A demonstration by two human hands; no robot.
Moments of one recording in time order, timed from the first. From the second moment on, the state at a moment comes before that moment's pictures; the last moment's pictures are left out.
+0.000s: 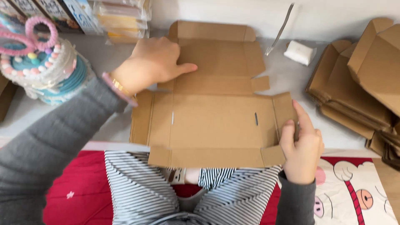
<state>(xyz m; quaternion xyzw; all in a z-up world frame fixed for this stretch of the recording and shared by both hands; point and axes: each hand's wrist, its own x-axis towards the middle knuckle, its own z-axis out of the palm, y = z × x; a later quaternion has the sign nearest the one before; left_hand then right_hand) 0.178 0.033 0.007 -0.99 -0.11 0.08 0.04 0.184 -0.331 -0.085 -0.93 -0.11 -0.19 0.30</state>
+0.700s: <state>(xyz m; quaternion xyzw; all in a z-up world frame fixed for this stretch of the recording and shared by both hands) -0.029 -0.091 -0.096 -0.86 0.03 -0.48 -0.14 0.047 -0.256 -0.013 -0.85 -0.38 -0.18 0.32</state>
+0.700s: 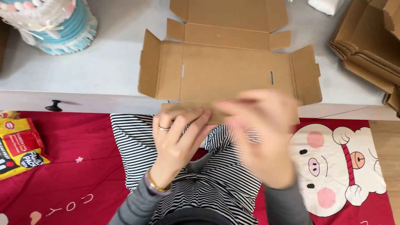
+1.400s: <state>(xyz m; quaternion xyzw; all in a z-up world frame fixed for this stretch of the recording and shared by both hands) -0.023 -0.064 -0.070 -0.88 0.07 -0.46 -0.11 0.097 -0.294 0.009 -0.91 -0.38 -0.18 -0.01</state>
